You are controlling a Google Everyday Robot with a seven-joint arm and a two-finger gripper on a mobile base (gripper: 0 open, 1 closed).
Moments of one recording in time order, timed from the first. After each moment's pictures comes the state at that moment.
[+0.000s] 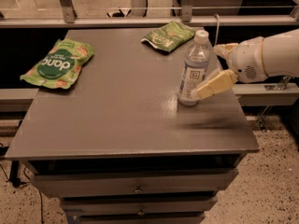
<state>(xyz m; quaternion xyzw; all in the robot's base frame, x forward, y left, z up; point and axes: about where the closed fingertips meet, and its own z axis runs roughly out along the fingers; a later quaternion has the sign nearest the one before) 0.559 -0.157 0.909 -0.48 0.74 0.18 0.44</state>
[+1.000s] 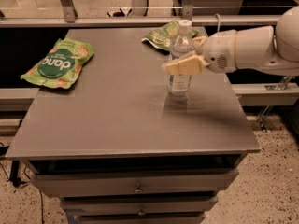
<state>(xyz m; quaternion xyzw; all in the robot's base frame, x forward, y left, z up) 0.583 -0.084 0.934 -0.45 0.69 0.27 0.49</state>
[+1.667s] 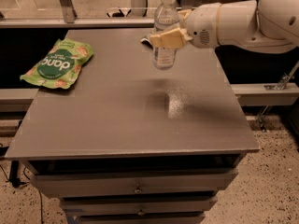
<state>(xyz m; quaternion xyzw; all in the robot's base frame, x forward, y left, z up) 0.619 -0.042 0.989 -0.46 0.66 0.26 0.54</state>
